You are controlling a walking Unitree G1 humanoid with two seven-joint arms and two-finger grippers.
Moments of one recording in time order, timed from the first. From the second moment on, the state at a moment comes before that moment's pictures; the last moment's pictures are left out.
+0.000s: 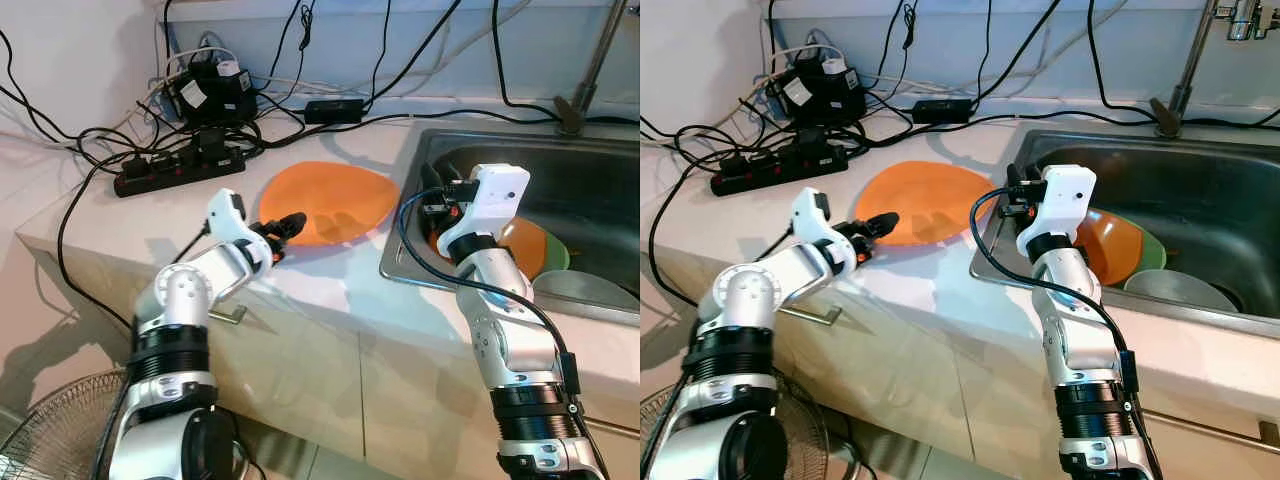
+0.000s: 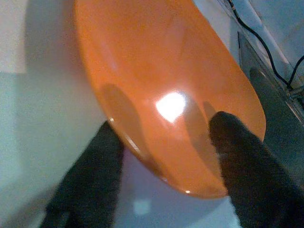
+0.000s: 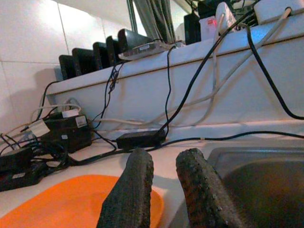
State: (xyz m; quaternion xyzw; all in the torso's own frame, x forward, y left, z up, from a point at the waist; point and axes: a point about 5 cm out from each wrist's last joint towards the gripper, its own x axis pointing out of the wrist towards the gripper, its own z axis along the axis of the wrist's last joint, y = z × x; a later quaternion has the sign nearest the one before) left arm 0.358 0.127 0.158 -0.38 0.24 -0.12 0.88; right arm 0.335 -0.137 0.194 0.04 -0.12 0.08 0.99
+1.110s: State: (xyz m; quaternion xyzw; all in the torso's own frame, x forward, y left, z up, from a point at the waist) left arm 0.365 0.124 0.159 -0.40 0.20 -0.11 0.89; right arm 0.336 -0.139 0.193 0.03 -0.12 0.08 0.99
